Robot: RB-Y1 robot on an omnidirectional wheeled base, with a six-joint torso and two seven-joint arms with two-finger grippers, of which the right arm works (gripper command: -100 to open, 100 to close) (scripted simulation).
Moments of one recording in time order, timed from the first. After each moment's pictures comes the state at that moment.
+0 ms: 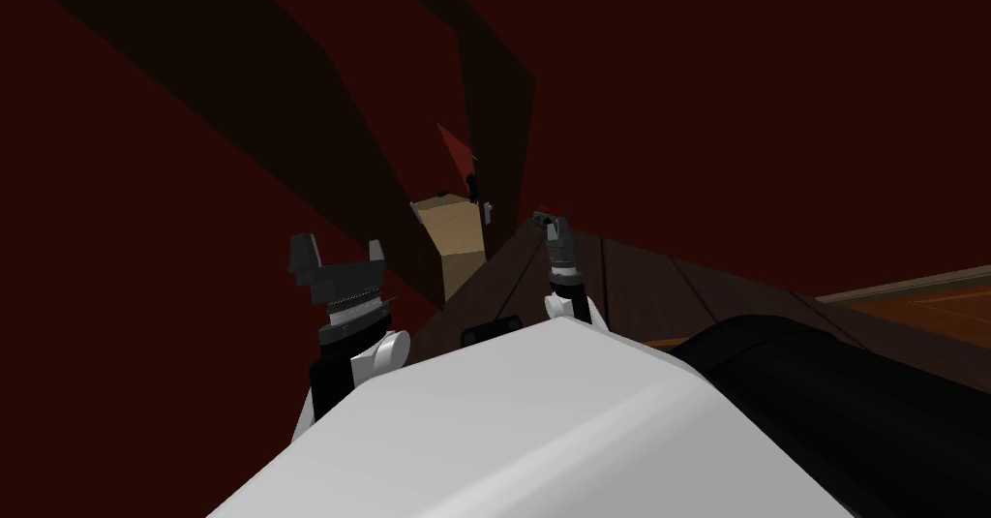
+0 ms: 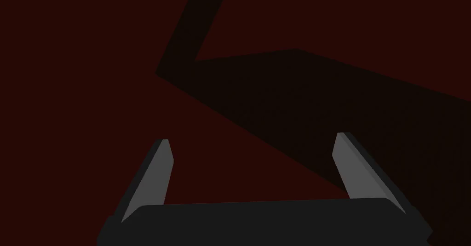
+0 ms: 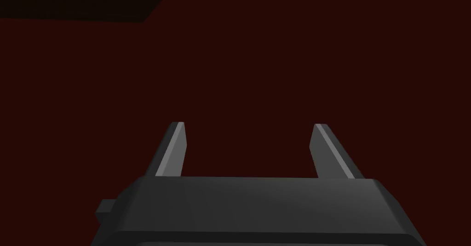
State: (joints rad) arm 0.54 0.02 0.00 -2.24 0.09 -0.62 0.10
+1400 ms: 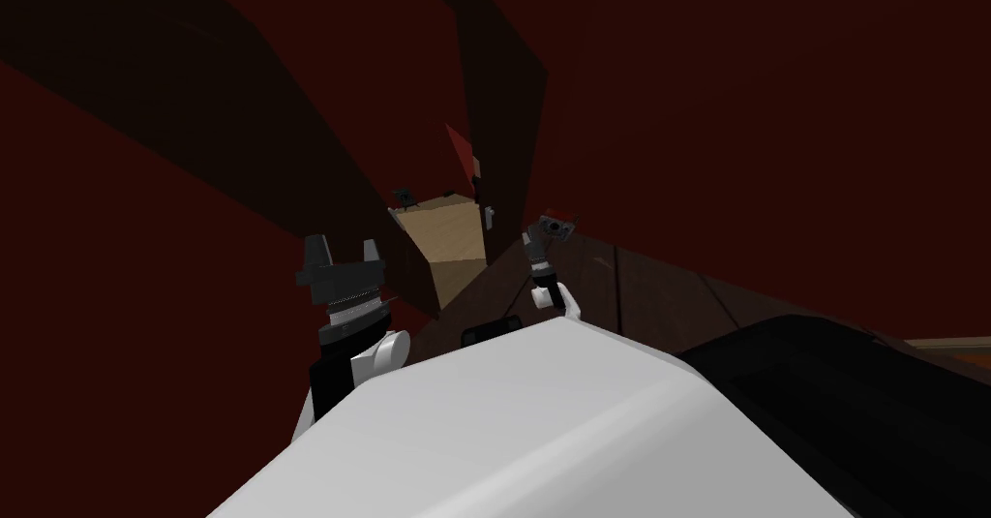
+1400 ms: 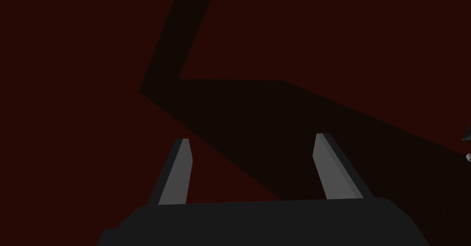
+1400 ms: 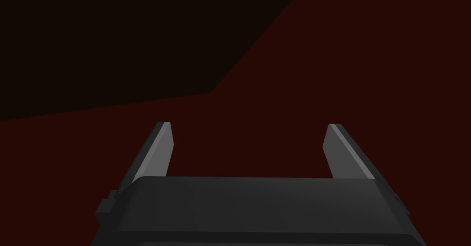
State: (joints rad) arm 0.31 -0.05 0.03 -1.88 0.15 -0.62 -0.04
